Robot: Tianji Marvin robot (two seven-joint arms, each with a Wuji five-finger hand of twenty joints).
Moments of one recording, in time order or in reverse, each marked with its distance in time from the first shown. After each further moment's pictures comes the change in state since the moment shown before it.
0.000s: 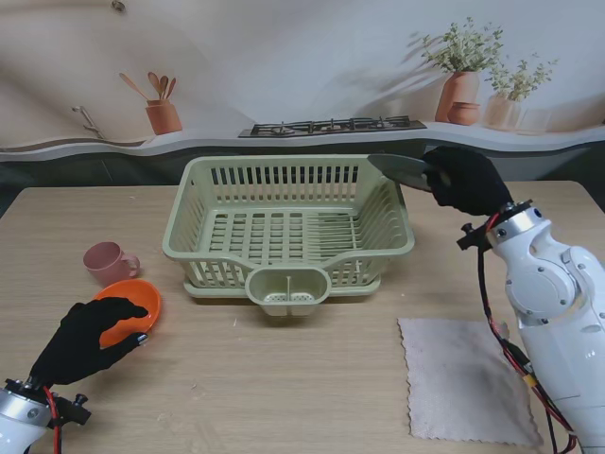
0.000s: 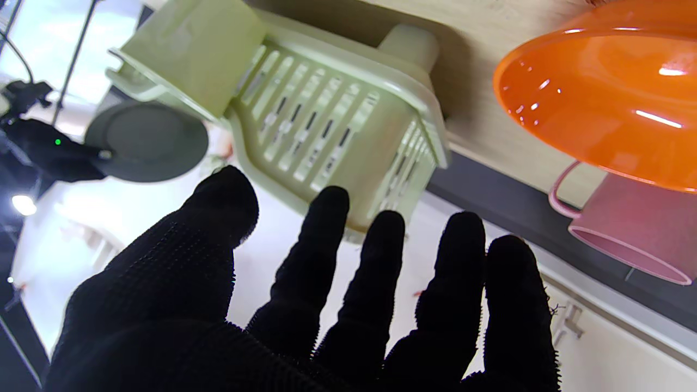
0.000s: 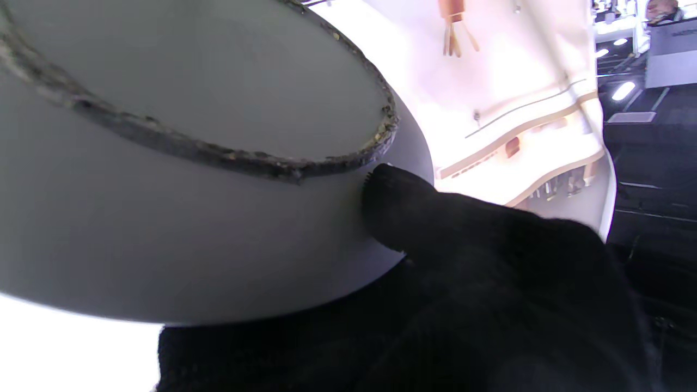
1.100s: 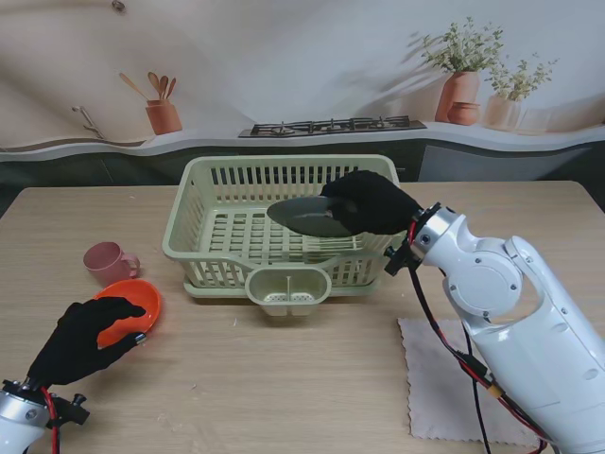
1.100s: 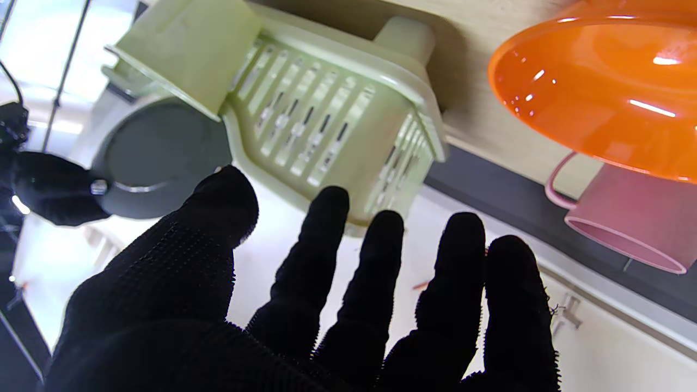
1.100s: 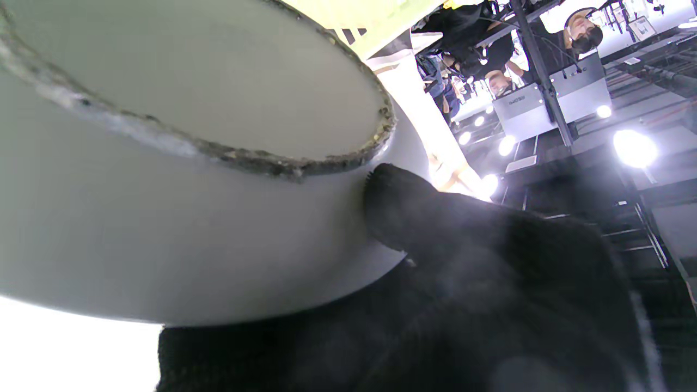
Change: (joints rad) left arm 0.001 -0.002 -0.004 0.006 0.015 -0.007 0.025; right arm 0.056 0.028 -0.275 -0.214 0.271 0.205 0.346; left_hand 0.000 0.000 0.000 0.000 0.000 0.000 0.000 0.000 0.000 -0.007 0.000 0.000 0.000 0.000 0.000 0.000 0.000 0.000 0.000 0.000; right_hand -0.003 0.000 0.000 0.000 0.001 0.000 0.045 0.041 0.041 -0.009 0.011 0.000 0.021 -0.005 0.031 0.030 0.004 0.000 0.012 -0.001
